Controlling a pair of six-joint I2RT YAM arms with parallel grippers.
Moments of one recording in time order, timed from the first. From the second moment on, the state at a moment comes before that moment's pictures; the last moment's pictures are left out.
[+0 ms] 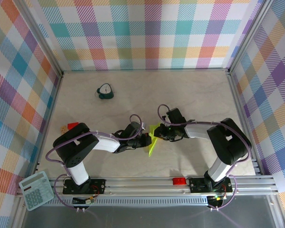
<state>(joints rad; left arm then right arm) -0.84 1.75 0.64 0.37 0.22 -0.89 0.56 1.67 0.73 -0.07 -0.50 0.74</state>
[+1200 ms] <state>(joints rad) -0.81 1.51 0.65 0.15 0.30 -0.87 0.56 1.69 0.72 -0.09 -0.51 0.70</state>
